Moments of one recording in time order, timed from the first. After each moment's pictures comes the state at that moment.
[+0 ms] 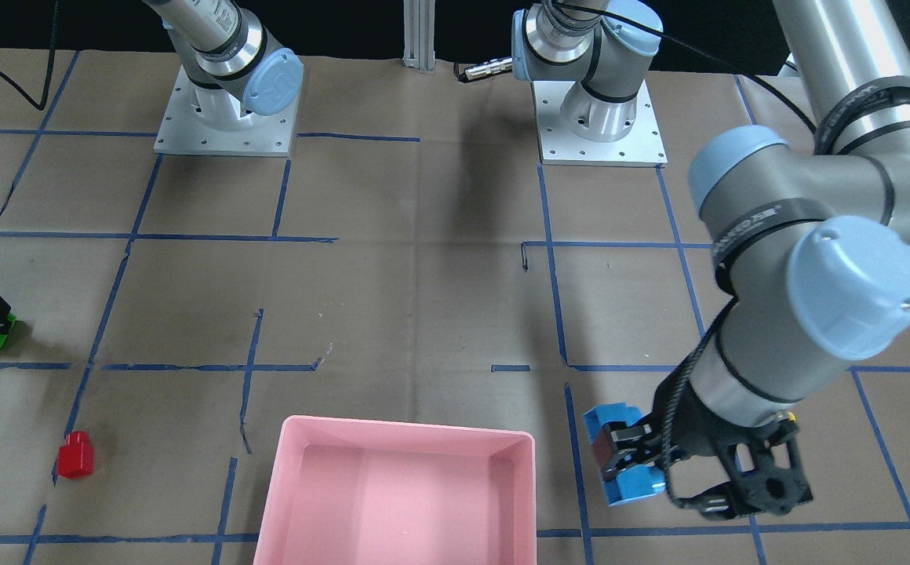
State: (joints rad) left arm -1.59 -2.15 -1.10 -1.29 1.45 -0.23; right arm 0.83 -1.18 1.92 -2.36 -1.56 -0.70
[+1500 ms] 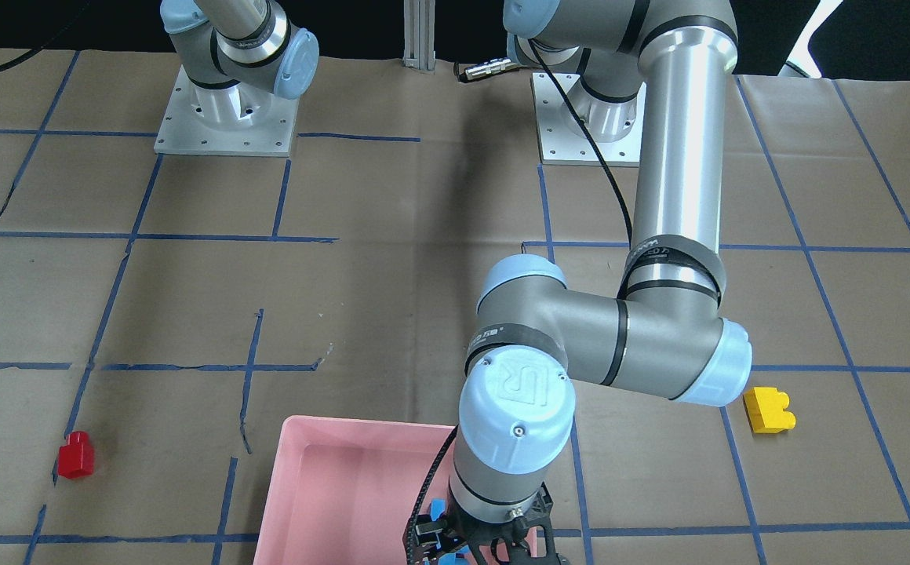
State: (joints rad) left arm -1.77 -2.40 -0.91 -1.17 1.59 -0.48; right arm 1.16 -1.19 1.32 -1.74 -1.51 -0.48
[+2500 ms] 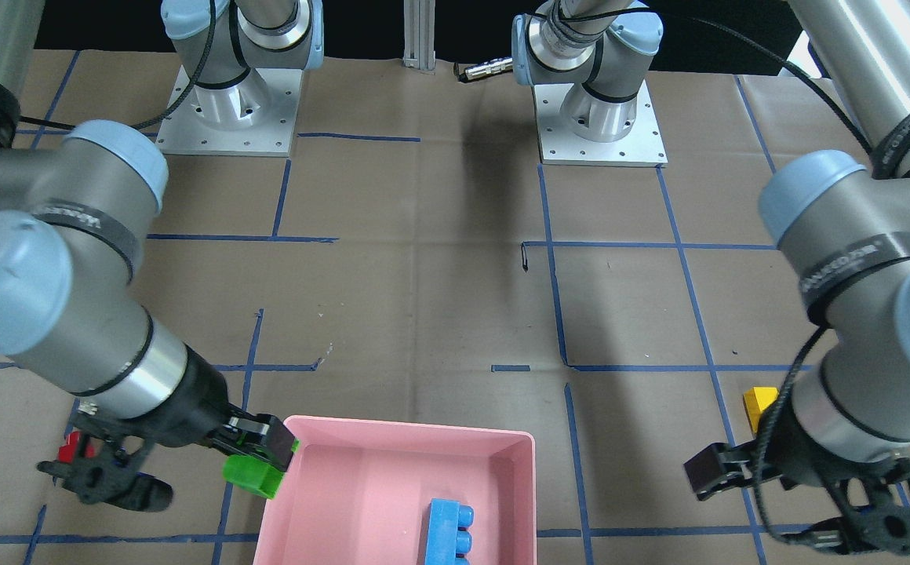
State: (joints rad) left arm -1.42 -2.15 -1.07 -1.37 1.58 0.09; right arm 1.62 -1.01 1.22 -1.94 -1.28 0.36
